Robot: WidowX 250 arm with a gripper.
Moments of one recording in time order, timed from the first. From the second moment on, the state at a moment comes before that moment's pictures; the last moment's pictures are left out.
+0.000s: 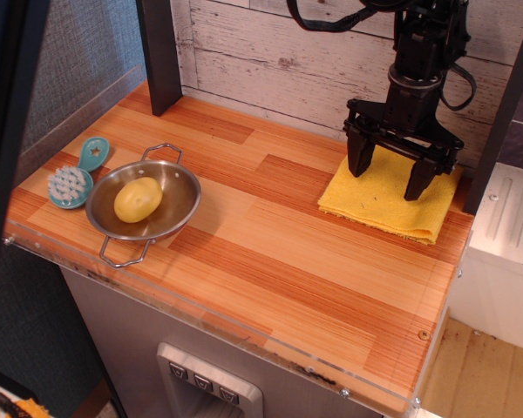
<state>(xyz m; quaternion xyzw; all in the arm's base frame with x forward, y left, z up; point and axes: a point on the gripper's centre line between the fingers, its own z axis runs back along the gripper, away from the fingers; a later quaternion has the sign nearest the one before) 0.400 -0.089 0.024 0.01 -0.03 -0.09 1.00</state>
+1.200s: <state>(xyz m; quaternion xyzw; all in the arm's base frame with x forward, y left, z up) 0.369 -0.071 0.106 -0.03 -0.06 -0.16 0.99</state>
